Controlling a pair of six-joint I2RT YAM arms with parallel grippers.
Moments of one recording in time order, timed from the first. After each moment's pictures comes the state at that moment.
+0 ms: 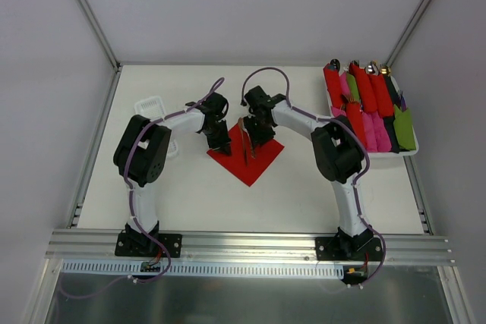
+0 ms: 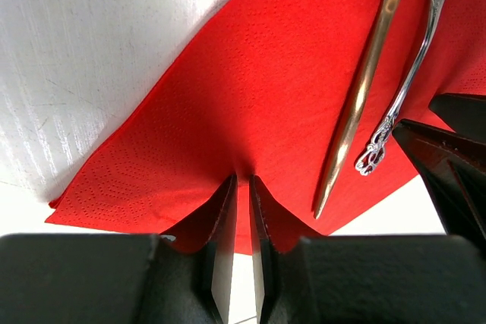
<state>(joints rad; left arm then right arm) -0.47 1.97 1.31 -0.59 0.23 -0.70 0.64 2.17 1.68 -0.76 -0.07 0.19</state>
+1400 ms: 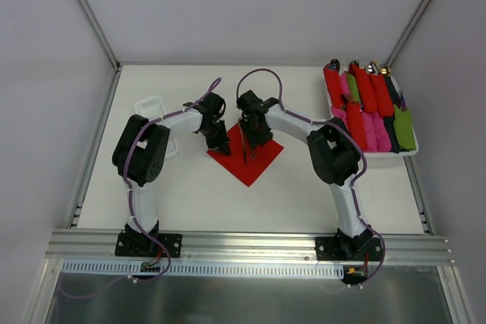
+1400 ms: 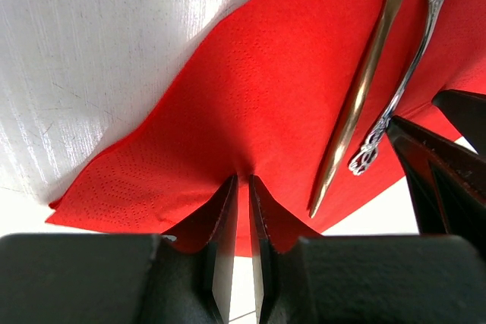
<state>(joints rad) -0.44 1.97 1.29 -0.57 0.27 -0.70 0.71 2.17 1.68 -0.77 0.10 0.19</state>
